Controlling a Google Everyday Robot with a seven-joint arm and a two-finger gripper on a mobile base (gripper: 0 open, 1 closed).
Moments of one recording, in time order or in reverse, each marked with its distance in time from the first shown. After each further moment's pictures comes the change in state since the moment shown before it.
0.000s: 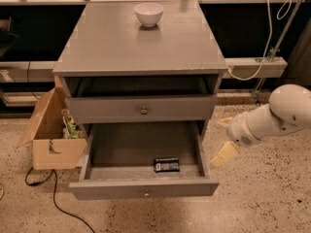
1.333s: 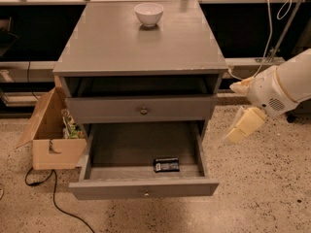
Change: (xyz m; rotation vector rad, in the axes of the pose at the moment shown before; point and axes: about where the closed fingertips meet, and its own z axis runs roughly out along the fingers) arm -0.099 0.038 -0.143 0.076 0.019 -0.078
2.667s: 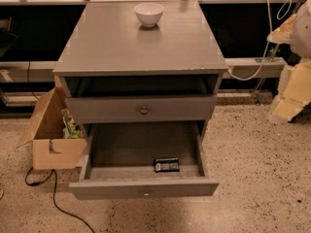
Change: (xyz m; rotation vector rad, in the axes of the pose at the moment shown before) arm -0.050 0.025 -0.148 0.166 0.358 -0.175
